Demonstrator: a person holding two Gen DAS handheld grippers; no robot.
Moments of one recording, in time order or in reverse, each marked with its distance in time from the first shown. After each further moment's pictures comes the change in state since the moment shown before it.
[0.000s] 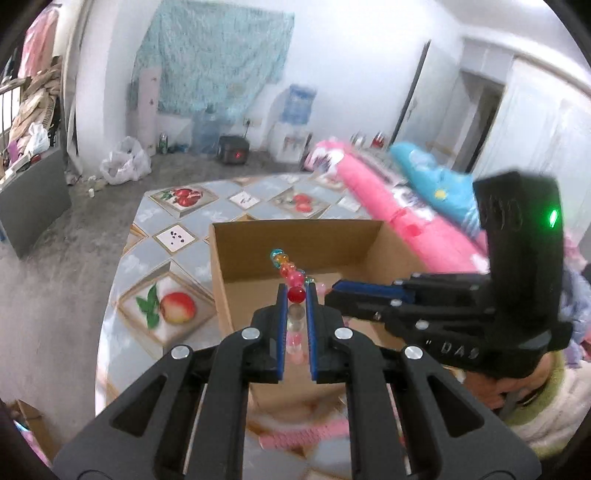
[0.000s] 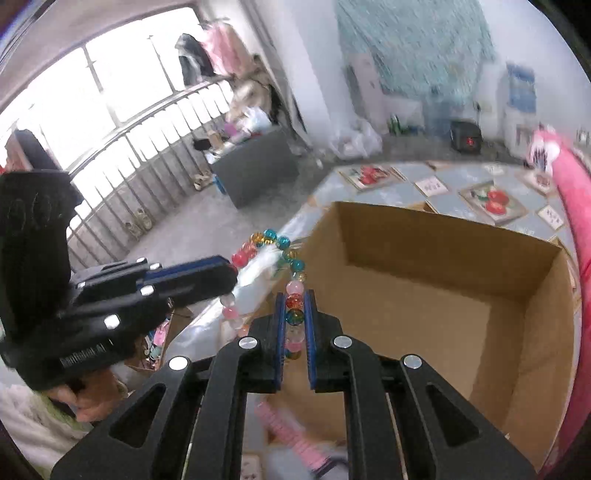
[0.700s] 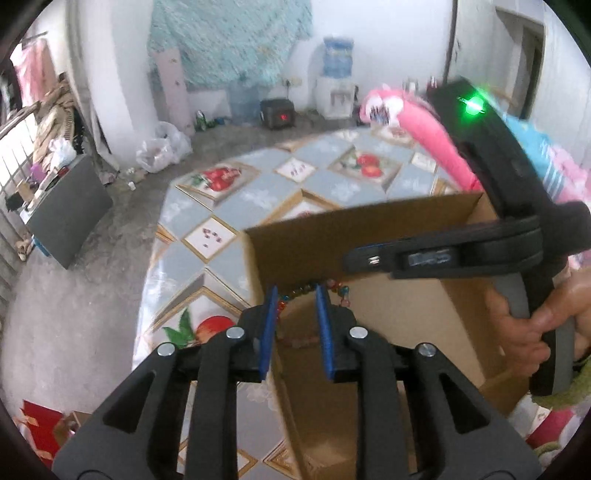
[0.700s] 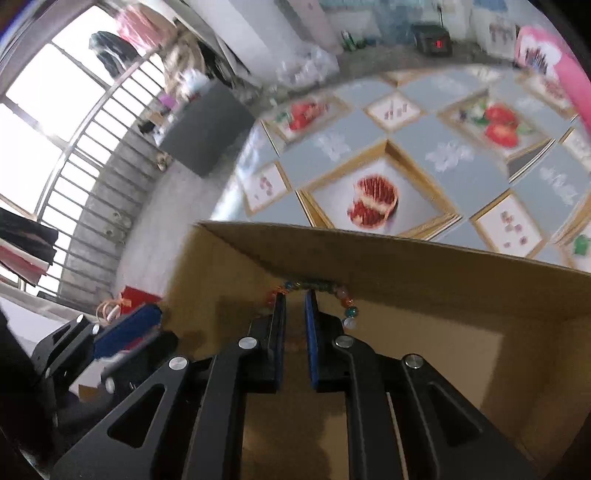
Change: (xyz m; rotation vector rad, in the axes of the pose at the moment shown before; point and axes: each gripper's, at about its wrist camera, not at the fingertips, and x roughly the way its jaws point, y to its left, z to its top) left arm 0.089 0.020 0.030 0.072 0.123 0.251; right arm 0.100 -0.086 0.048 0.222 0.199 -0.007
